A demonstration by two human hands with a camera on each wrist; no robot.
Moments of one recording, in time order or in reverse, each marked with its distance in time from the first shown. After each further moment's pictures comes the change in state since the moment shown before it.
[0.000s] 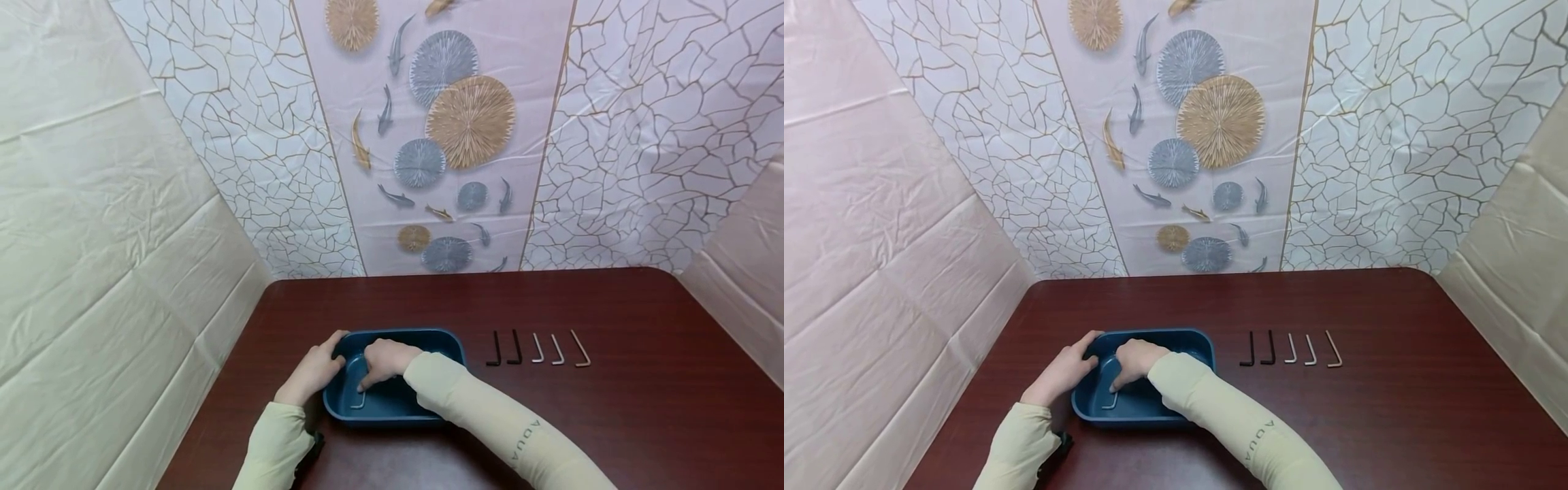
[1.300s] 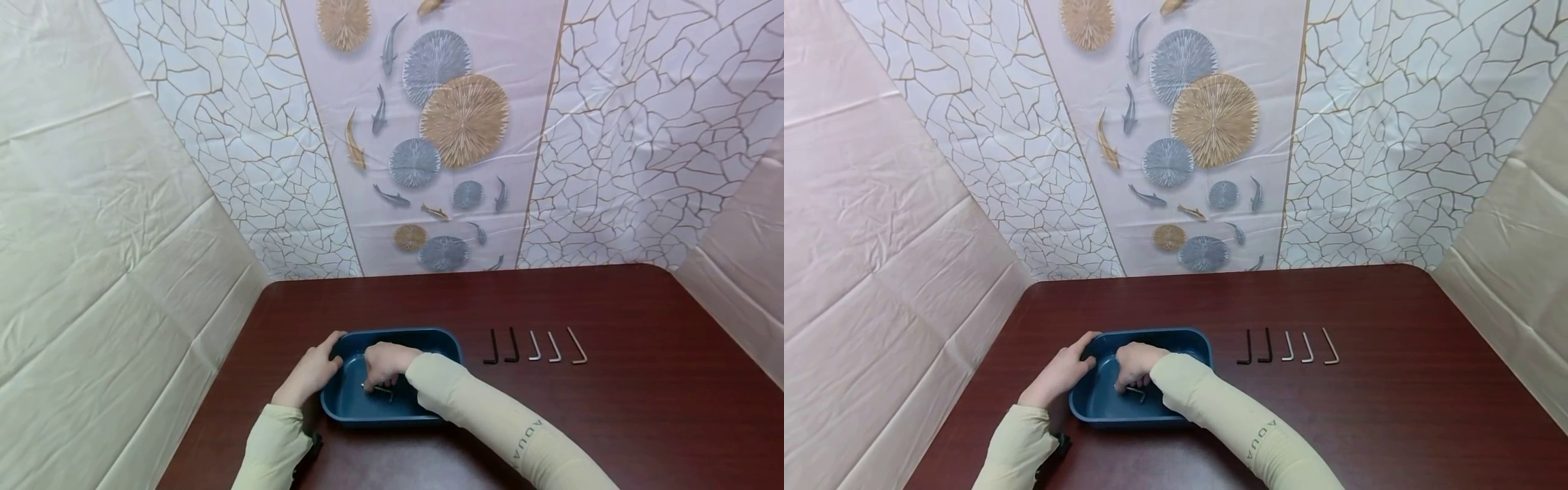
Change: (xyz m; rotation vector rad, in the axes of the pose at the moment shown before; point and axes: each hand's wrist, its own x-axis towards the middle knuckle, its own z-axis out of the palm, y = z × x) left_hand -0.001 0.000 0.001 -0.010 -0.011 0.006; right_hand -0.009 0.003 -0.002 0.171 -0.048 0.047
